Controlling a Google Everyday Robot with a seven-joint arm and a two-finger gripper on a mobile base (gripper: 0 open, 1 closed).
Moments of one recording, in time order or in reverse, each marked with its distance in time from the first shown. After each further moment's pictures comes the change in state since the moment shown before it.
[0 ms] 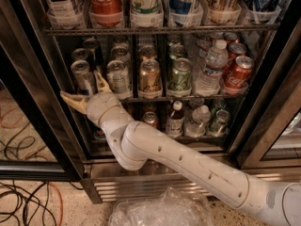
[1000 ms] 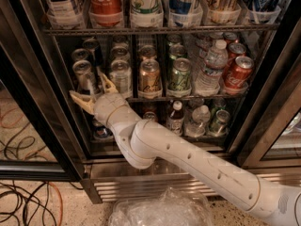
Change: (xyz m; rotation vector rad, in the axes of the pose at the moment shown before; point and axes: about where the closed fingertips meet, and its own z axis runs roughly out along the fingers) arm 0.008 -0.010 -0.011 -0.030 0.024 0.004
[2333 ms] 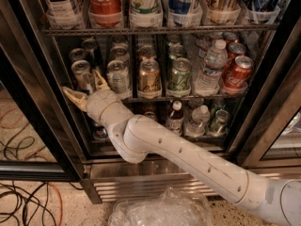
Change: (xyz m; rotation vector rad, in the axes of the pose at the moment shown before) arm -0.003 0.017 0.024 -0.055 -0.028 0.003
